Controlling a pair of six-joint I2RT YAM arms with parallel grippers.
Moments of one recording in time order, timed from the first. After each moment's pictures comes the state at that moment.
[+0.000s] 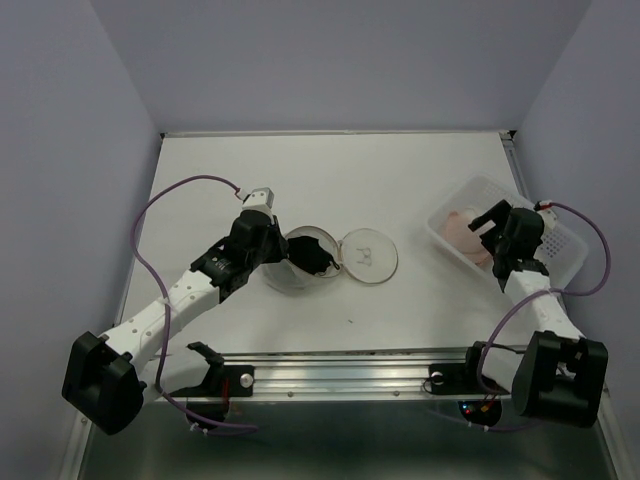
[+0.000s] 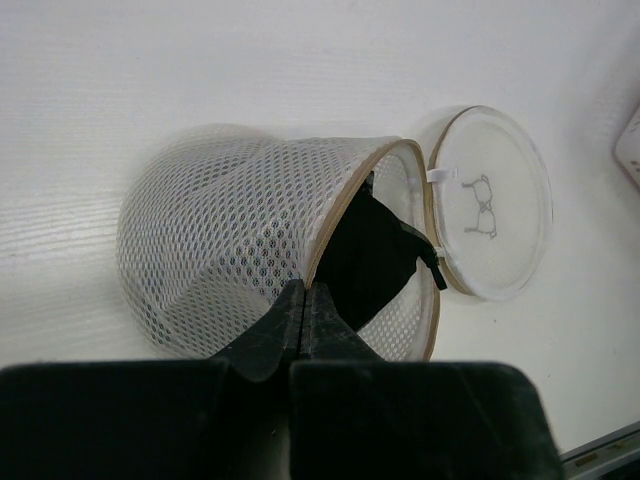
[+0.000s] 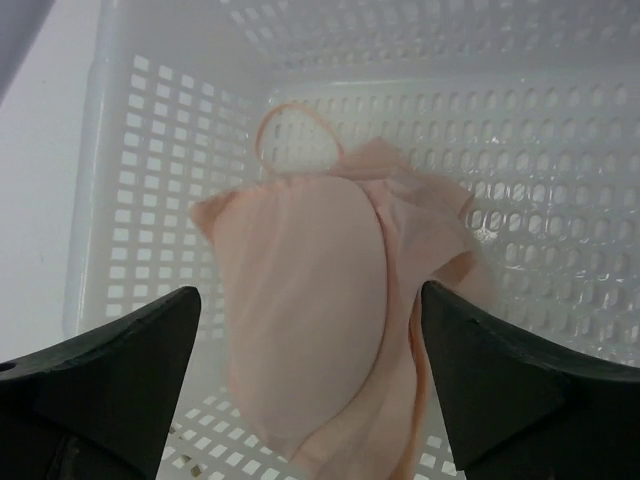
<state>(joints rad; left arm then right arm) -0.59 1.08 0.73 -0.24 -0.17 -0.55 -0.22 1.11 0.55 0.02 0.14 0.65</state>
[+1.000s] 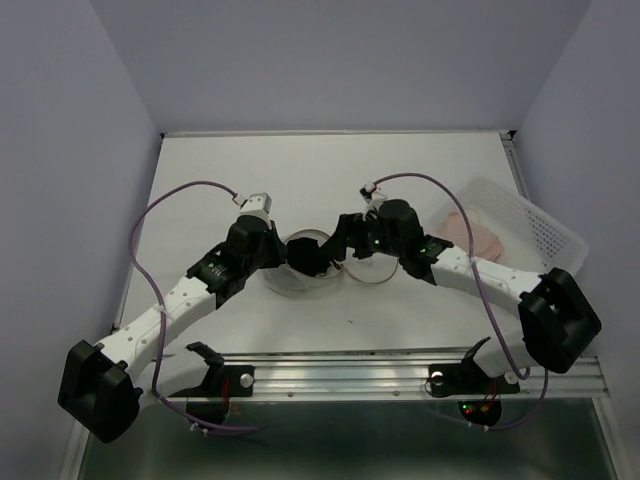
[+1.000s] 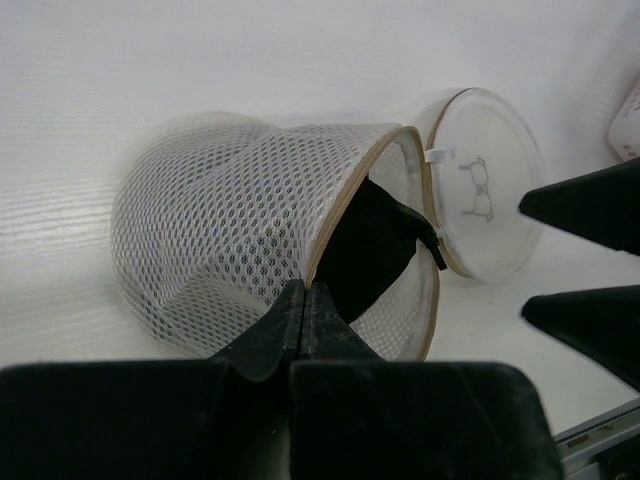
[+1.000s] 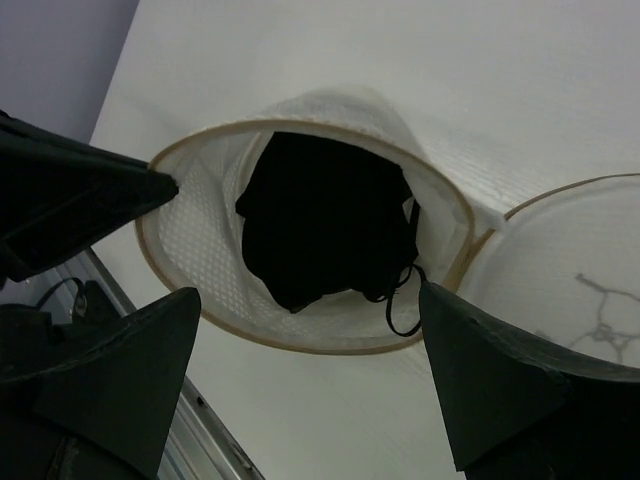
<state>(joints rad) -0.59 1.03 0.70 -0.25 -0.14 -0.56 0.66 1.38 0.85 0.12 -0.24 0.56</state>
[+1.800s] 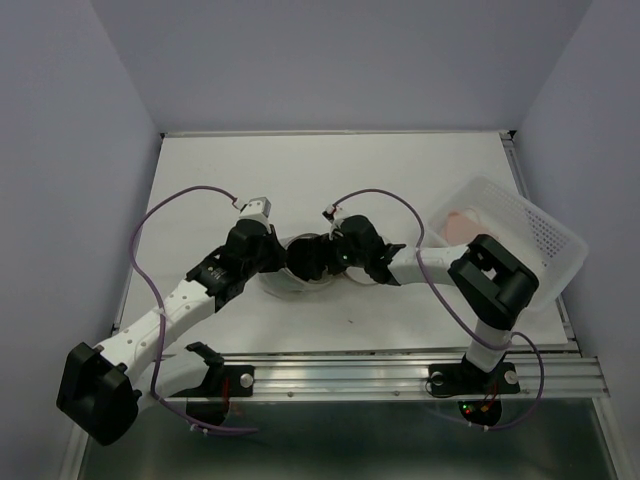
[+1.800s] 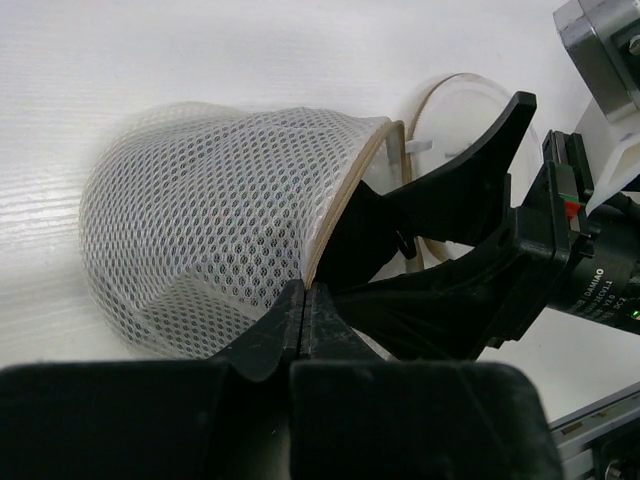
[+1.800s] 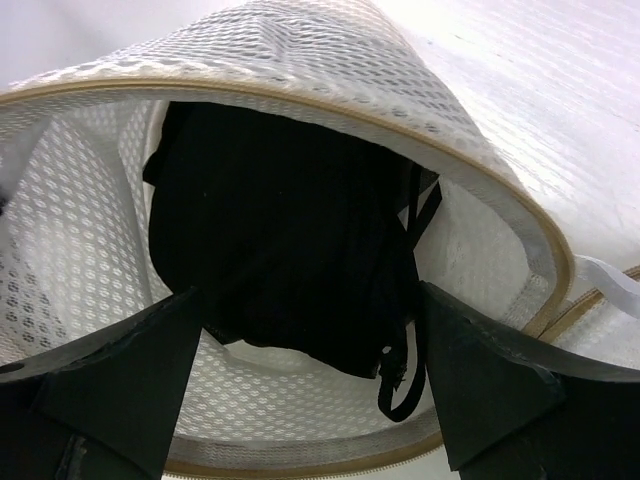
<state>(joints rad) -0.59 1.01 0.66 -0.25 -0.12 -0.59 0.80 1.79 0.91 0.33 -0.25 0.50</state>
